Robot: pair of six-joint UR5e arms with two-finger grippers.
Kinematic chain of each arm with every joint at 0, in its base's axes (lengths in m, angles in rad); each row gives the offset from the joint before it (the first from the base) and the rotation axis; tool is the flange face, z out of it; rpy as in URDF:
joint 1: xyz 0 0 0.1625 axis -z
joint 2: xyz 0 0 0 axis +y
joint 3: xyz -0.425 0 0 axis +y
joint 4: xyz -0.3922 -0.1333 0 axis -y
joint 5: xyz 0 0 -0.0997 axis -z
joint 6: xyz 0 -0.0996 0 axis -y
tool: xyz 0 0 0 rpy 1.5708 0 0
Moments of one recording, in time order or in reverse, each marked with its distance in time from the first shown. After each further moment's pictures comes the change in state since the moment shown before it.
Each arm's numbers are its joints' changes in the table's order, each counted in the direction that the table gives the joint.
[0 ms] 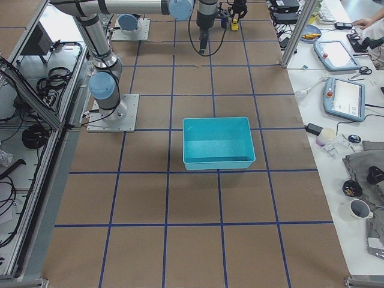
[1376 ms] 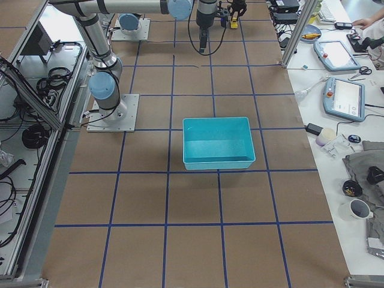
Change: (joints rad) left arm -0.037 0.000 0.004 0.001 -0.004 0.011; right arm 0.000 0.006 0.002 0.000 0.011 0.000
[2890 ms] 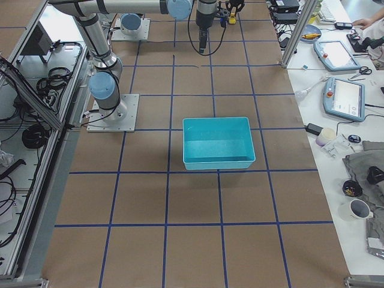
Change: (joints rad) left arm -0.076 0.000 0.003 -0.001 -0.005 0.097; right arm 0.000 0.002 -0.003 0.003 -0.016 -0.003
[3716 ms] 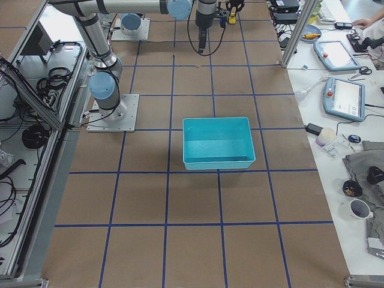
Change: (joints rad) left arm -0.002 0.001 -0.002 0.000 0.001 0.008; right arm 0.001 0.001 0.000 0.009 -0.002 0.001
